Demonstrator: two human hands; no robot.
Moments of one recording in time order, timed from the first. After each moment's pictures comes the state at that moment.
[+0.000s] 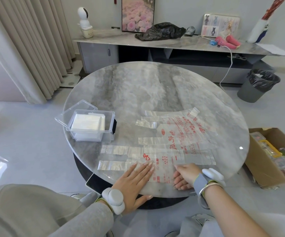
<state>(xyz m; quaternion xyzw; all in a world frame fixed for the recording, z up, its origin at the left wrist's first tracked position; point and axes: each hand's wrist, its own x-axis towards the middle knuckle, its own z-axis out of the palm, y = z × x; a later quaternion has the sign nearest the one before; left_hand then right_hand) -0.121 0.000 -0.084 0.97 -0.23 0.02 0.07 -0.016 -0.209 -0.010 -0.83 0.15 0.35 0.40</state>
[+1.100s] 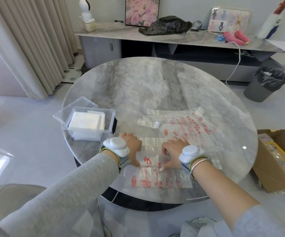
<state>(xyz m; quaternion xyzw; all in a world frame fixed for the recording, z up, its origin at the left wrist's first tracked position) -0.003 0.036 -0.008 0.98 -0.09 -0.18 -0.02 0.049 -0.168 0.003 -0.92 -0.37 0.16 -0.06</state>
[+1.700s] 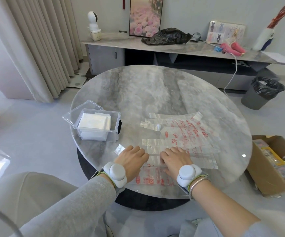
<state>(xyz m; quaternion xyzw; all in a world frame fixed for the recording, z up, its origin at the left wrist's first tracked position) -0.077 0.020 -0.006 0.98 -0.18 -0.01 -0.02 -0.005 -0.165 0.006 -0.91 -0.39 0.03 -0.13</state>
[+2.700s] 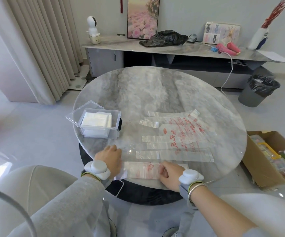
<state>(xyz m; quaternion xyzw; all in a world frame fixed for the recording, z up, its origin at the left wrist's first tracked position) -0.111 0.060 -0.008 0.99 0.06 -0.08 0.06 -0.051 -0.189 -0.014 -0.93 -0.24 0.23 0.13</state>
